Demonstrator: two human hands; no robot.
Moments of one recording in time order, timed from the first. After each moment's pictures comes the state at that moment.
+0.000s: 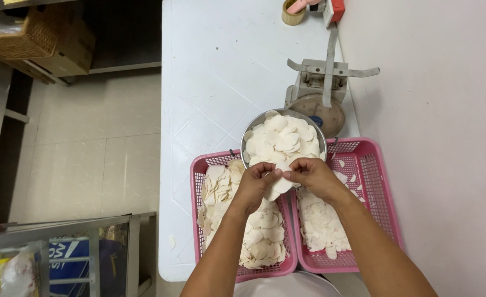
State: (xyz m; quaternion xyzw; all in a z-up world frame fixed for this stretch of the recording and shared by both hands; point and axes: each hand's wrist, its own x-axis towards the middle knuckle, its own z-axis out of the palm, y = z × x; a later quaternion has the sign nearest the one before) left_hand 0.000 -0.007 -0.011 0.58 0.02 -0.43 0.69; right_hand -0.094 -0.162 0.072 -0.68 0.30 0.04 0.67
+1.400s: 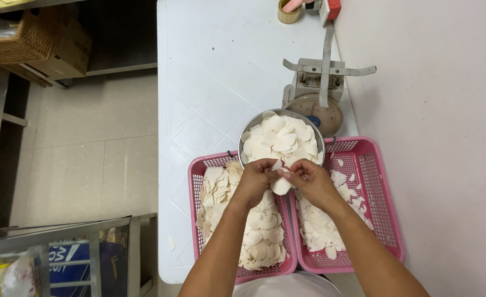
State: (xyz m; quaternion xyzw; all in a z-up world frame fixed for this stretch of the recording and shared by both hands) left_hand 0.006 -0.025 0.020 0.59 0.01 -0.45 0.67; right_hand -0.109 -0.150 0.065 -0.66 0.33 -0.03 0.67
